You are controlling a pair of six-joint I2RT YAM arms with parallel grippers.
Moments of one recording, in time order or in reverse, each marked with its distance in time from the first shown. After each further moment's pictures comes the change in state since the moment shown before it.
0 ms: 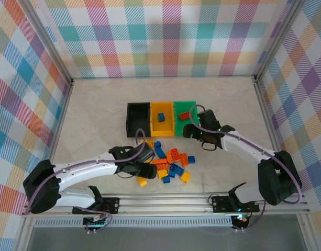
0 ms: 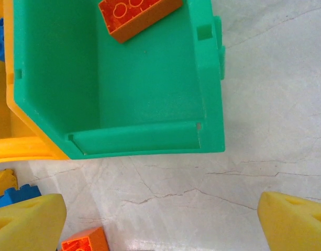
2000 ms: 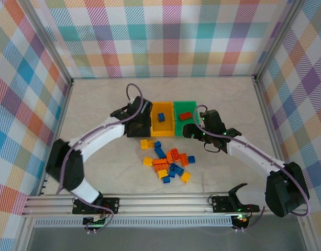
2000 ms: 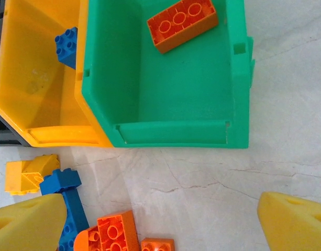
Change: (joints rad) left arm 0.412 0.360 0.507 0.151 -0.257 0.133; right arm 0.000 -0.121 -0.027 0.006 -0.061 -0.031
